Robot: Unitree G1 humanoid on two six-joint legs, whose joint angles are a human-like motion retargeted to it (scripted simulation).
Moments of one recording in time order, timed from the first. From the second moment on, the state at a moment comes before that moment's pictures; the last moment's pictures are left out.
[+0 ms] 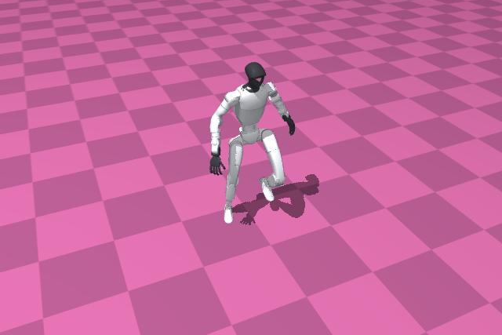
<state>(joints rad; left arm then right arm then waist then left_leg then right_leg) 0.40 0.54 -0.02 0.90 0.41 -0.08 0.15 -0.04 -0.63 0.43 0.83 -0.10 0.03 -0.09 0.20 -0.18 0.19 -0.75 0.05 0.20 1.47 -0.28 -0.23 -0.16 -0.32 -0.13 0.19 -0.10 0.19</state>
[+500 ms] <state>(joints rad) 0.22 0.73 -0.10 0.69 0.41 -0.09 0.19 0.18 -0.48 0.22 0.88 -0.15 -0.02 -0.17 -0.08 0.05 0.29 0.01 0.47 -0.03 0.20 -0.17 -0.15 -0.71 -0.43 -0.29 1.74 -0.28 0.01</state>
